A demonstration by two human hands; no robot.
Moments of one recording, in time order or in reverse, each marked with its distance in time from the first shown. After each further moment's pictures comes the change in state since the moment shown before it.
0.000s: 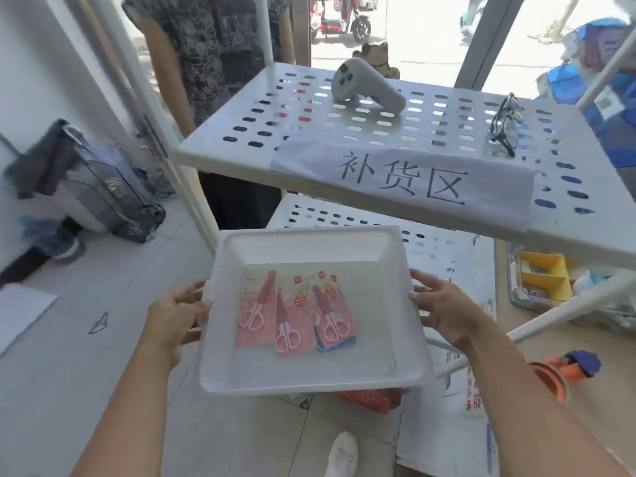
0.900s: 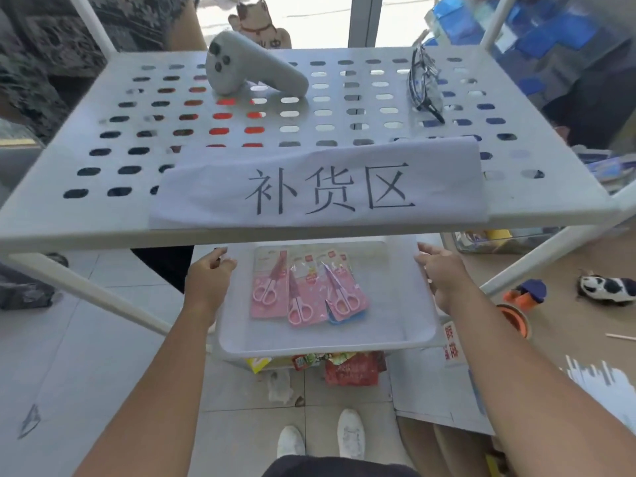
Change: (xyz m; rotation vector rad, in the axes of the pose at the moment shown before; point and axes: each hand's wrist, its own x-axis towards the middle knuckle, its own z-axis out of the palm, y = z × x) left_hand 0.122 0.039 0.168 0.349 -0.267 0.218; right_hand 0.035 0.001 -0.047 0.156 0.637 -0.024
